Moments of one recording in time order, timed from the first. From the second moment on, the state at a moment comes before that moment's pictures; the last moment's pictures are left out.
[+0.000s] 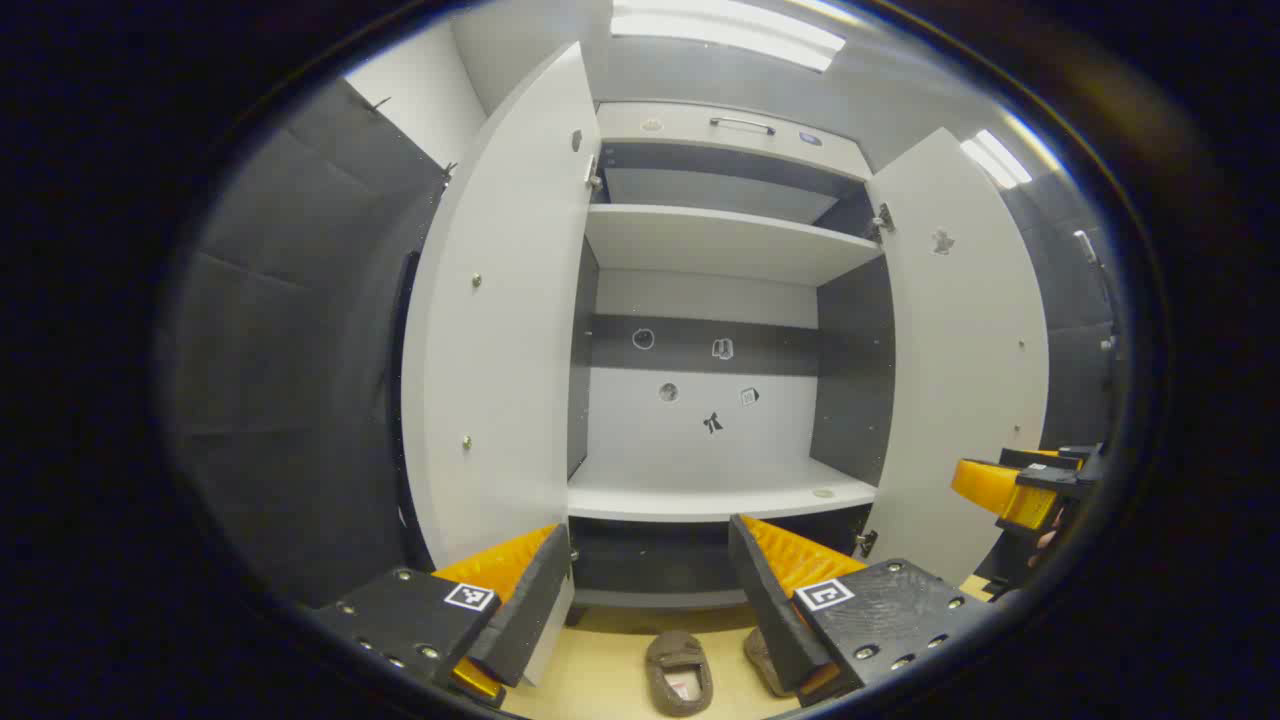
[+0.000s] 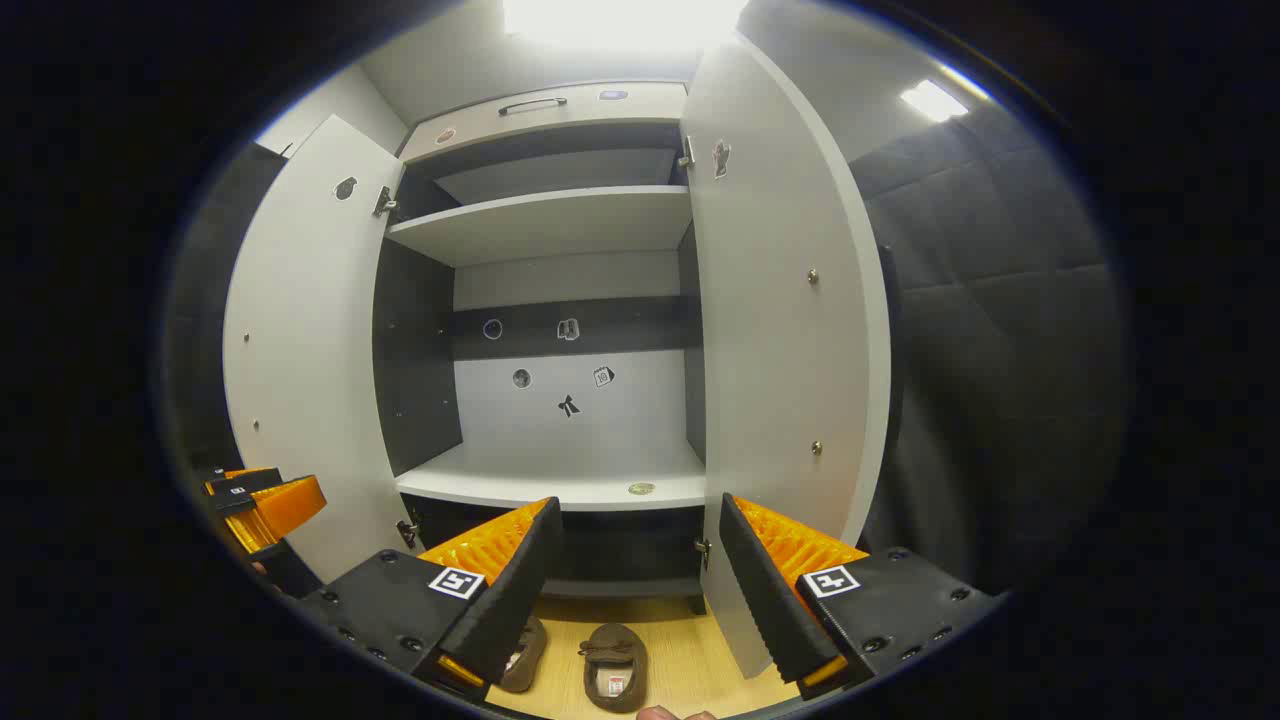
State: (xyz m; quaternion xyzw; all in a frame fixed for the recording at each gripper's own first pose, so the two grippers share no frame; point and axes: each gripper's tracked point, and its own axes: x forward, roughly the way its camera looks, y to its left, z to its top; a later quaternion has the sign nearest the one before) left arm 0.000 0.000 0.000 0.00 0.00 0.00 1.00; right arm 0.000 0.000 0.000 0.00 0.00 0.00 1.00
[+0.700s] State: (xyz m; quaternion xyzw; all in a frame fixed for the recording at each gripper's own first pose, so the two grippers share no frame) left arm 0.003 0.007 -0.006 0.00 0.00 -0.01 1.00; right arm 0.006 0.010 -0.015 0.00 0.02 0.00 1.00
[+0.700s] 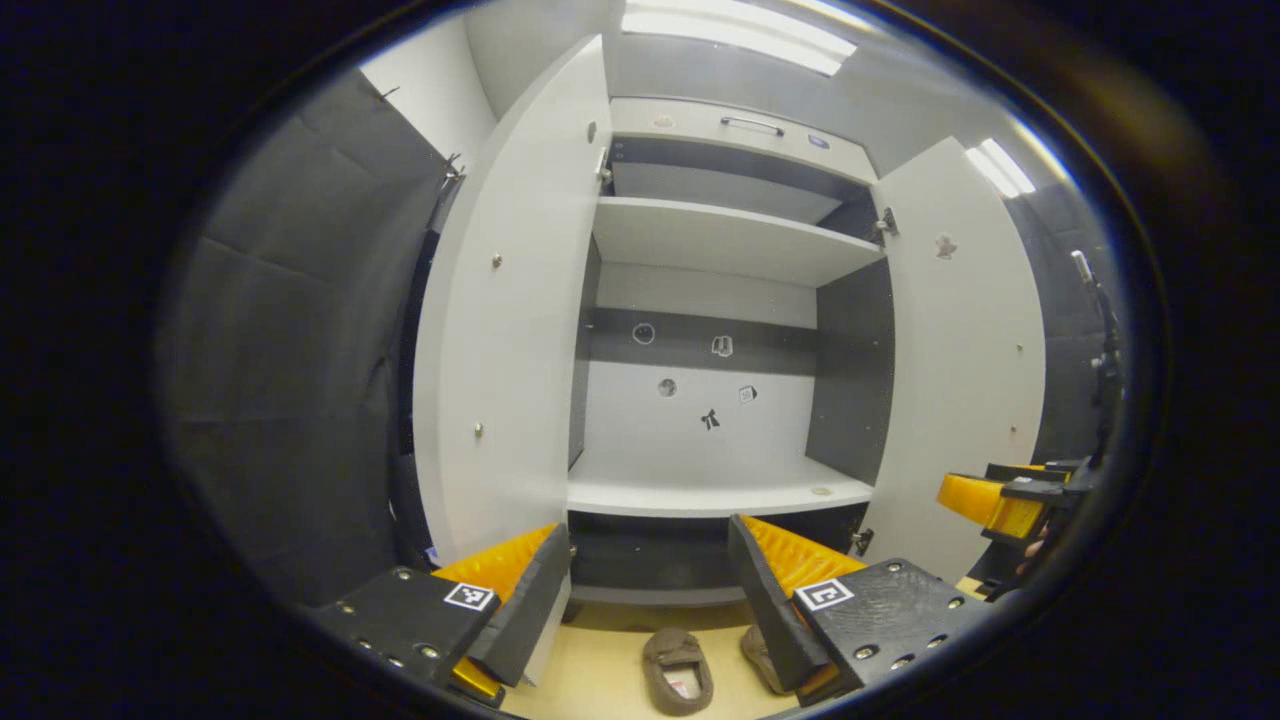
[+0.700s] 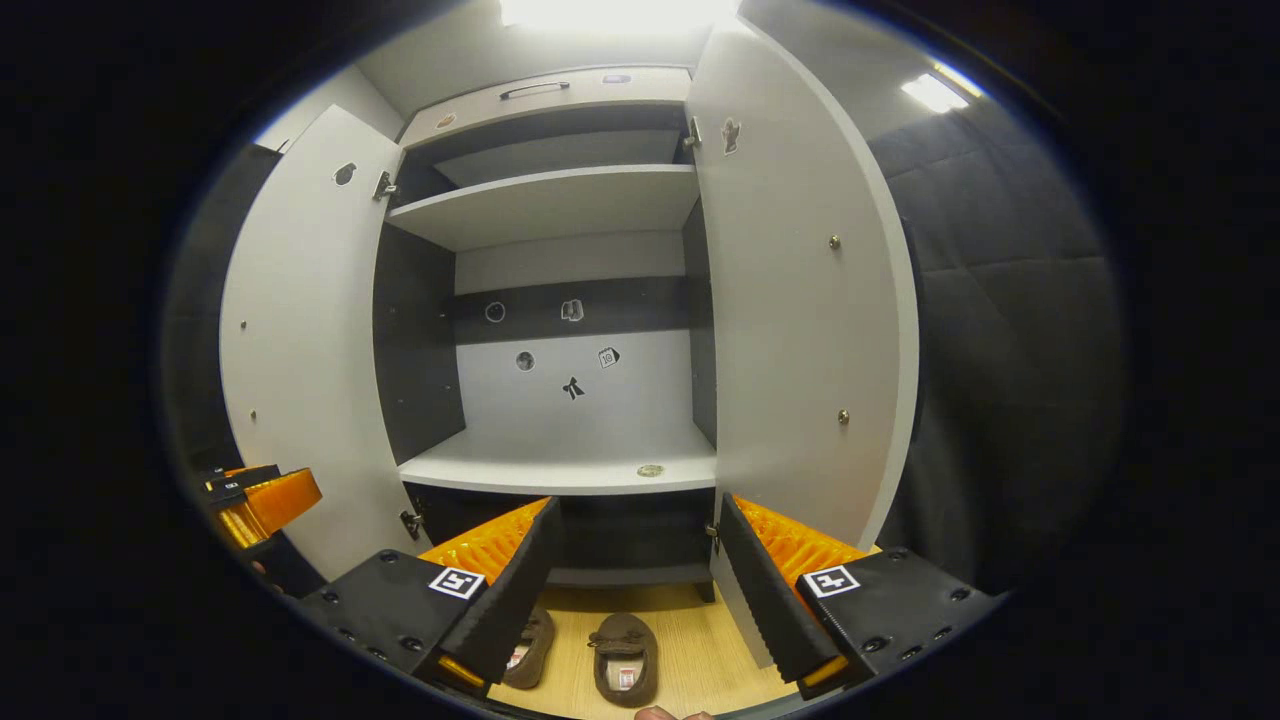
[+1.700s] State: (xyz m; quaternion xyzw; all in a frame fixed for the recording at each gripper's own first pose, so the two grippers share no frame) left arm 0.001 0.002 -0.015 0.00 0.01 -0.04 1.00; right arm 0.077 0.059 -0.056 -0.02 0.15 0.09 0.98
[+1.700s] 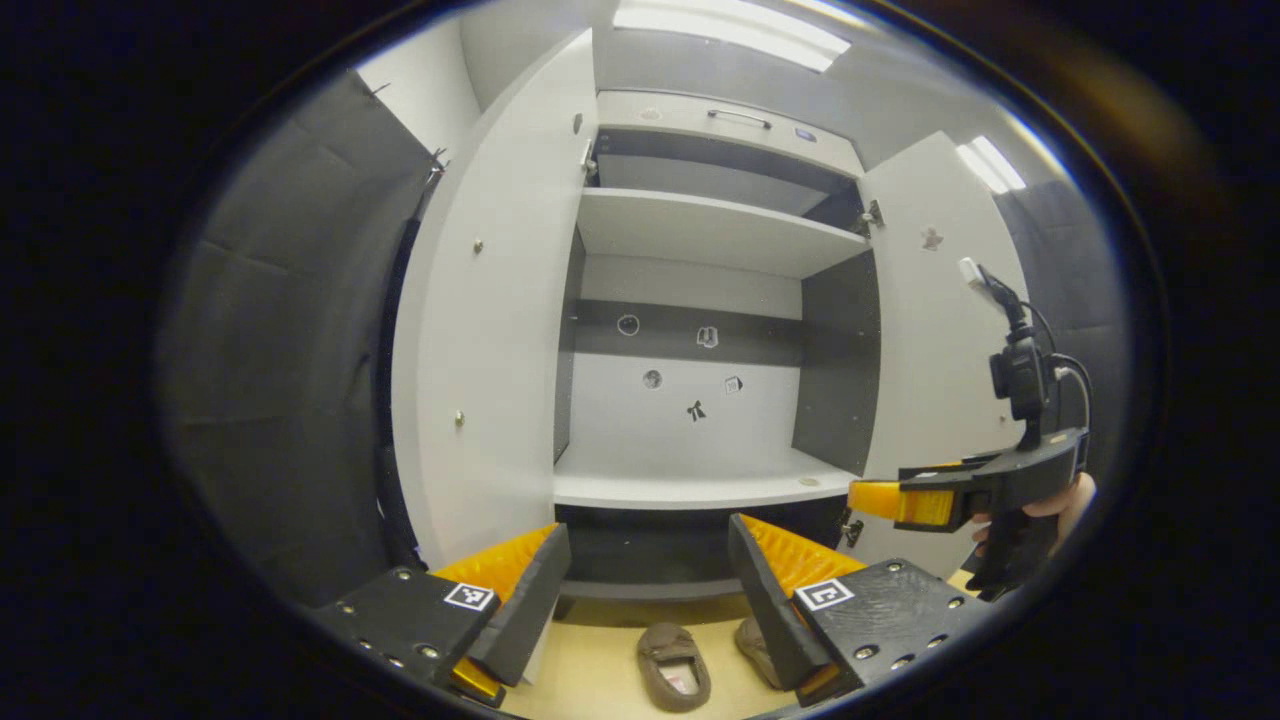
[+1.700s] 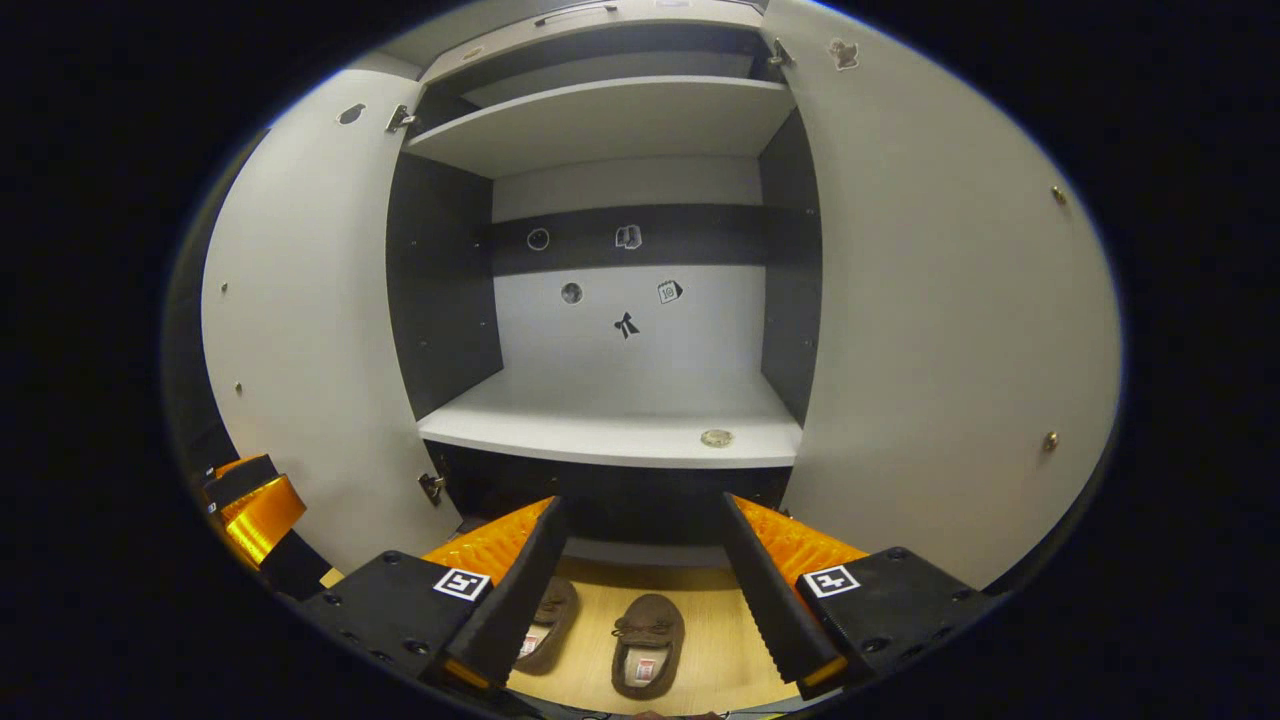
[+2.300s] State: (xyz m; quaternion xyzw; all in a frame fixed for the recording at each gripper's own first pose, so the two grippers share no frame) left arm -0.001 -0.006 -0.047 0.00 0.05 -0.05 1.00; right arm 0.076 0.088 -0.217 -0.01 0.35 0.13 0.93
